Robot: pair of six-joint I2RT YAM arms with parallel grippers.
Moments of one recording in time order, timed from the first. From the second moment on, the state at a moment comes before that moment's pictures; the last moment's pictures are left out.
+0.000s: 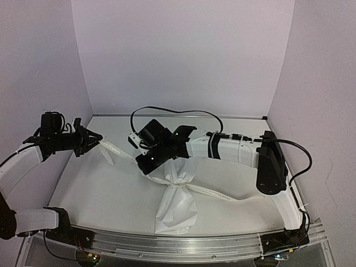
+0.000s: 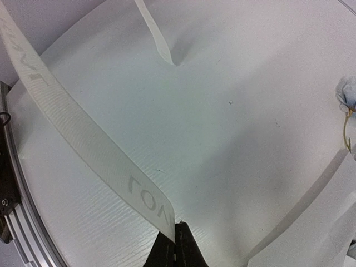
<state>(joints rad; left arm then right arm) -0.02 1.03 0.76 -0.31 0.75 -0.89 1.10 2.29 2.05 -0.63 -0.03 0.22</state>
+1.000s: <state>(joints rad) -0.72 1.34 0.75 0.14 0.52 -0.56 1.11 1.83 1.59 -0.84 0.00 0.23</state>
